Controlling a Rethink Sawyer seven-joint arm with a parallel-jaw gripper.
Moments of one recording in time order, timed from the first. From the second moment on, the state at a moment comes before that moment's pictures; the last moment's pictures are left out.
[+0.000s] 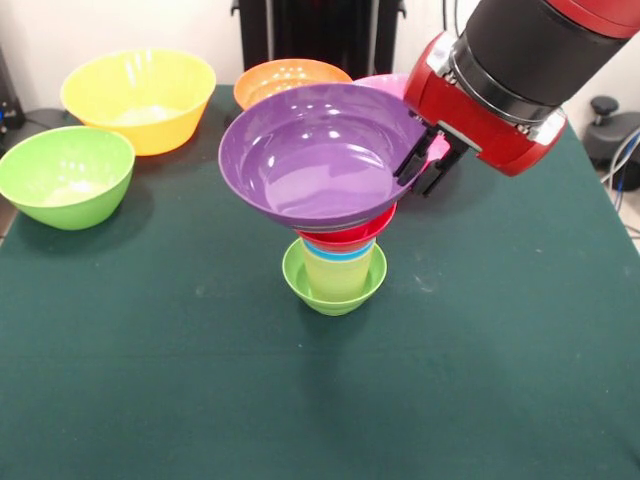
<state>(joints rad) 0.09 -0.16 -0.48 0.61 0.11 1.35 2.15</state>
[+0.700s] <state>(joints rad) 0.10 -0.17 -0.48 0.62 0.14 1.35 2.15</state>
